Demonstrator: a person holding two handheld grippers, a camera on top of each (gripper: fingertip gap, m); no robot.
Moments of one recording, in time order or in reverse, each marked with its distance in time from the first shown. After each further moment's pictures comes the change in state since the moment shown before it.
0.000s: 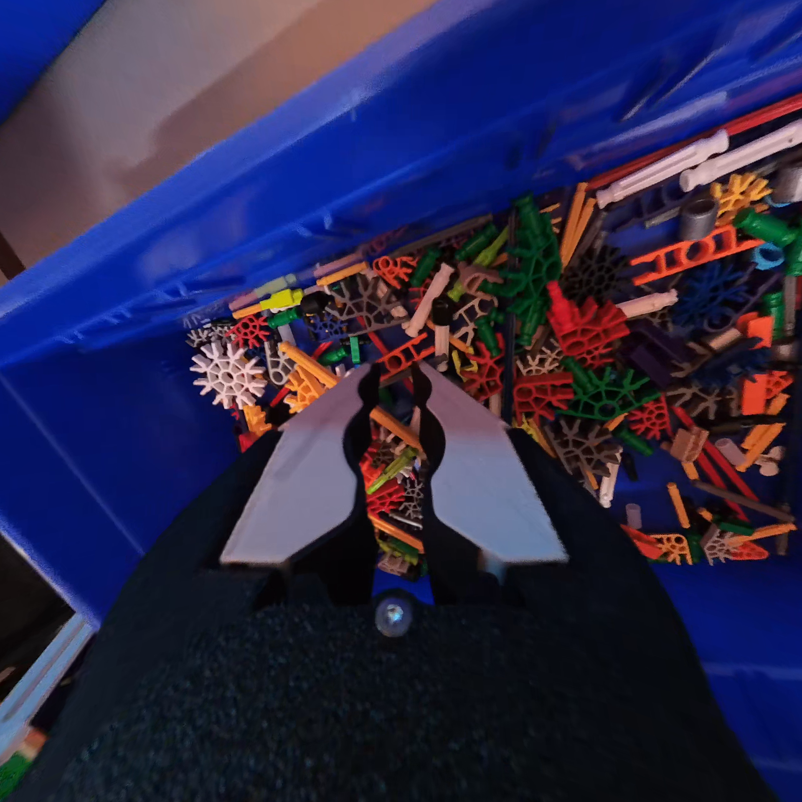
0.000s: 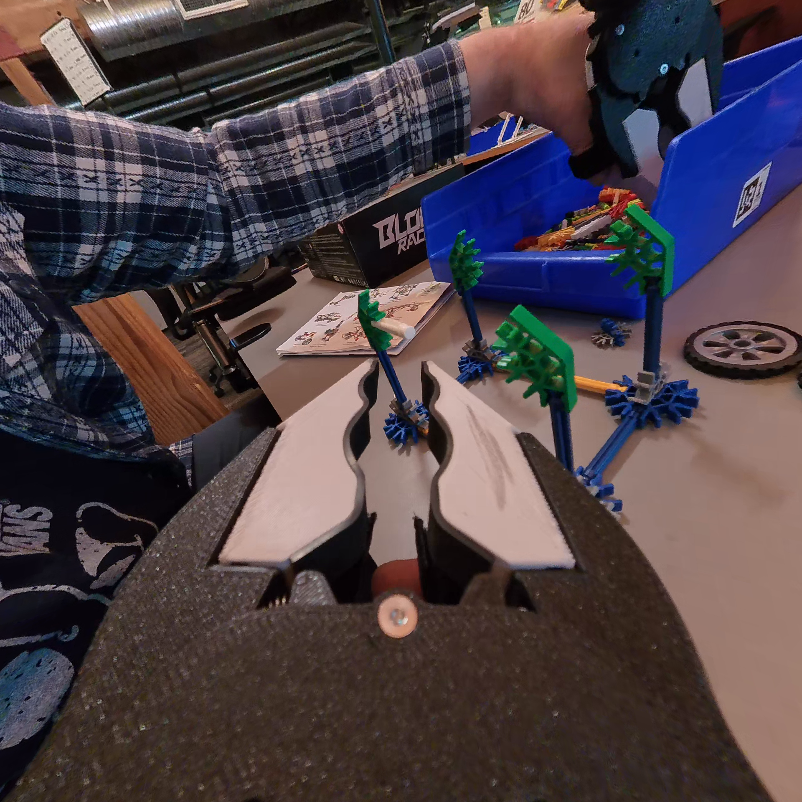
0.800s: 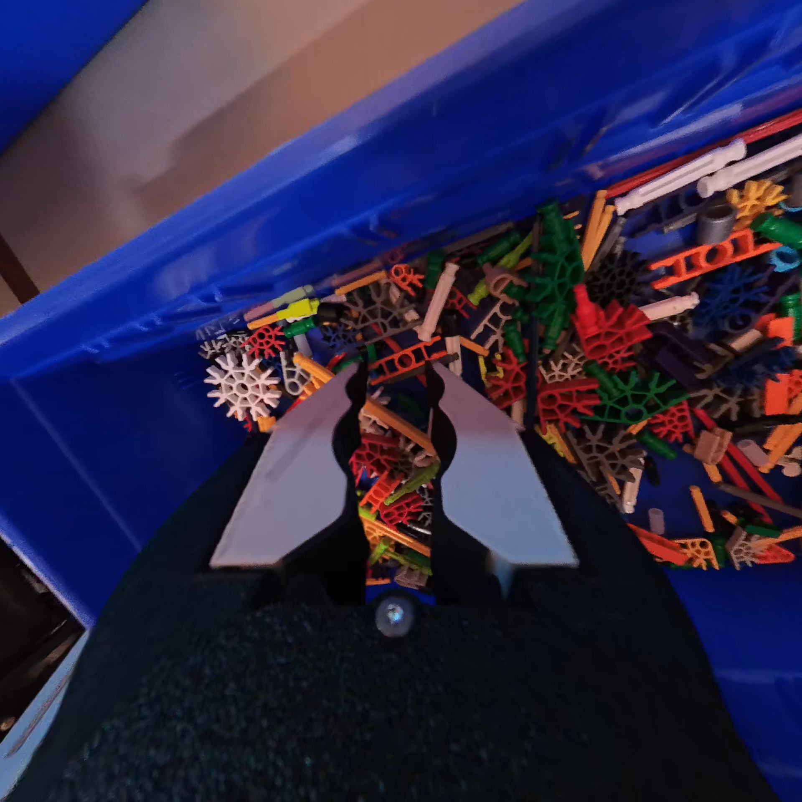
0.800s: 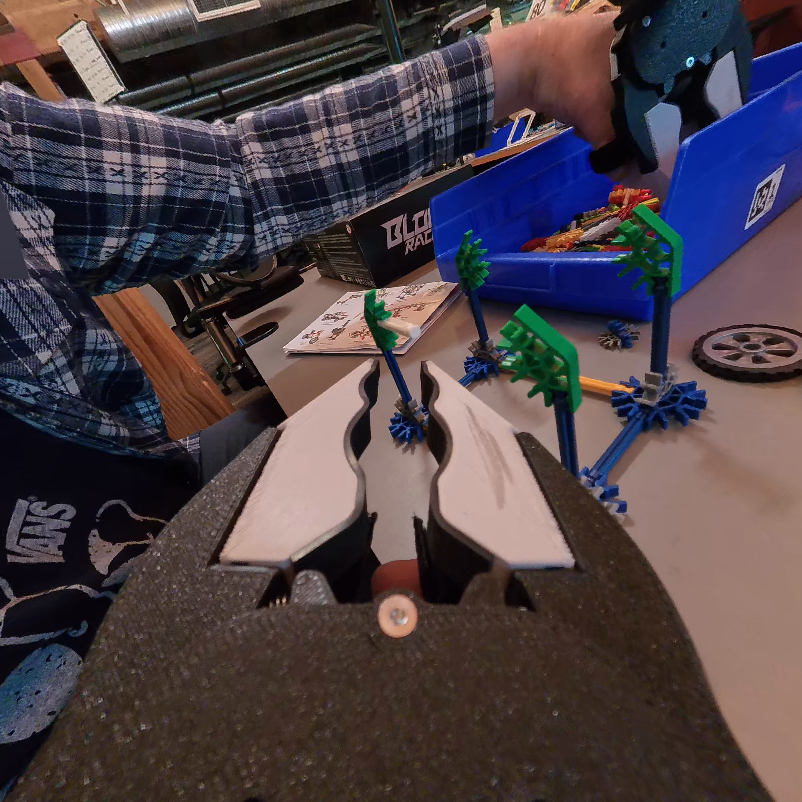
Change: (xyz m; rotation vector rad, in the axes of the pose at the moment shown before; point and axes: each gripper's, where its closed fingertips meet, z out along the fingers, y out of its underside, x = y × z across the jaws) left arm -0.009 -0.003 0.002 0.039 0.022 0.007; right arm -0.002 -0.001 0.000 0.002 -0.021 -0.004
